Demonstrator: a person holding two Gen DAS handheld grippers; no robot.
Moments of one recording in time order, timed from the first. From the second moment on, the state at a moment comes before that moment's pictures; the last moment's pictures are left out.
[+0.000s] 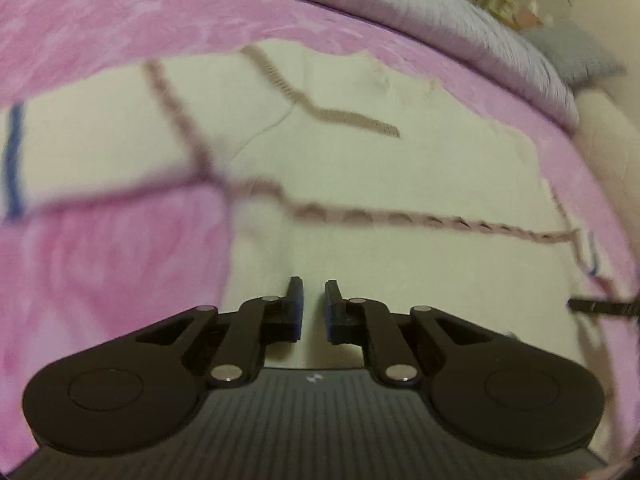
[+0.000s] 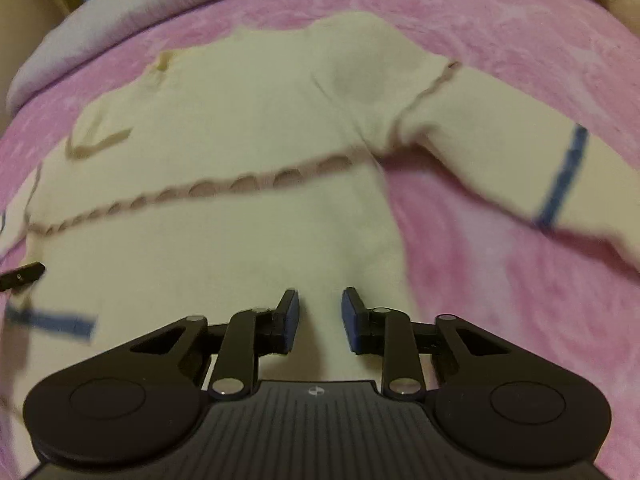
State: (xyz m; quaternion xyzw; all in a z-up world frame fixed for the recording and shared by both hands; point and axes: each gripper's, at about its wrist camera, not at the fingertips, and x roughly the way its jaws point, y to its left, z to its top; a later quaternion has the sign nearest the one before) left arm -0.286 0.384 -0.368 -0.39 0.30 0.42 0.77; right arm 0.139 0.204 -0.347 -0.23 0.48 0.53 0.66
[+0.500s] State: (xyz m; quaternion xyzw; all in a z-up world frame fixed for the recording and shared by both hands) left arm -0.345 0.226 -0.317 -0.38 0.39 0.43 0.72; right arm 0.056 0.051 -0.301 -0.25 0.50 0.45 0.69
